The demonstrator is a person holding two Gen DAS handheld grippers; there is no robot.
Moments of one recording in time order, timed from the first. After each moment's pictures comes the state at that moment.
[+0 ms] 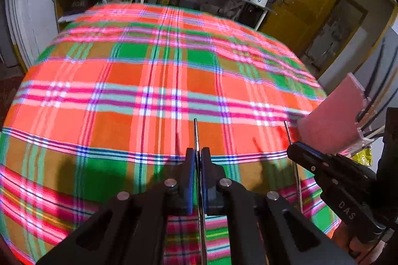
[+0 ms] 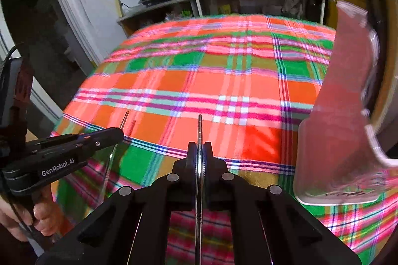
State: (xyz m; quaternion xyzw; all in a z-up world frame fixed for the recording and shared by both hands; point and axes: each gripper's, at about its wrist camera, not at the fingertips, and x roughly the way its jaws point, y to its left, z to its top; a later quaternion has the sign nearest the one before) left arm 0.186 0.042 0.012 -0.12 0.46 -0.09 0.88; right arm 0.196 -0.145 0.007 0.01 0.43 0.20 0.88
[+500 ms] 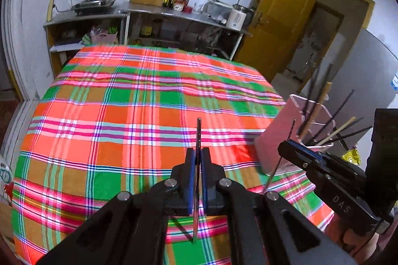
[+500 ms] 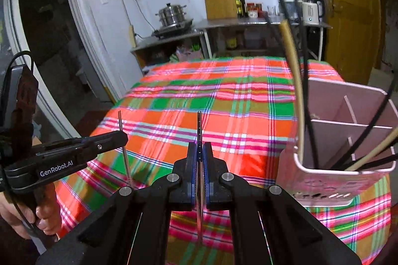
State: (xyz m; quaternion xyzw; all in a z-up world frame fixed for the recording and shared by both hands) left arm 0.144 0.032 0.088 -0.11 0.38 -0.13 0.91; right arm 0.154 -0.164 0.077 0.03 0.35 0.22 0.91
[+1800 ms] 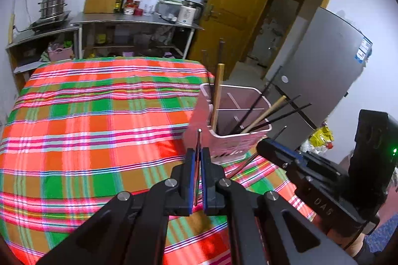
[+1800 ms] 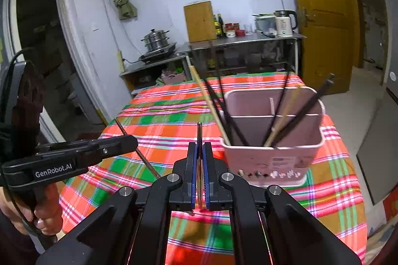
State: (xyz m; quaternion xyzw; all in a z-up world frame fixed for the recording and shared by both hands) left arm 0.114 -0.067 0.127 -0.08 0.37 -0.24 0.89; right arm 0.097 -0.243 0.107 0.06 0.30 0.18 0.94
